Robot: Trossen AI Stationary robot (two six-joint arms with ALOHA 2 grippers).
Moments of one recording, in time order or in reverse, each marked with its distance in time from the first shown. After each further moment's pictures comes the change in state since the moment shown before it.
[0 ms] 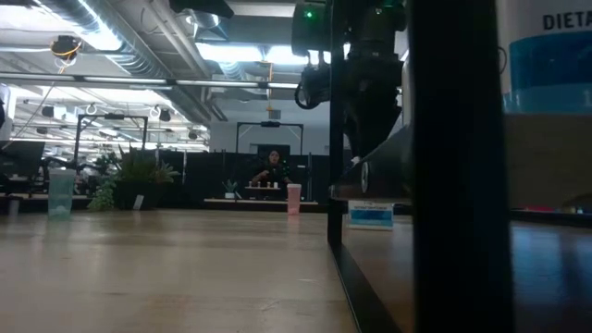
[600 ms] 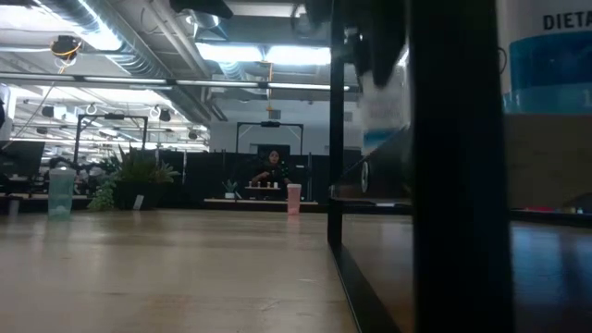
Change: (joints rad) left arm -0.002 0.000 0.000 -0.011 0.001 0.031; right arm 0.131 -0.001 0.329 -0.326 -0.003 0.049
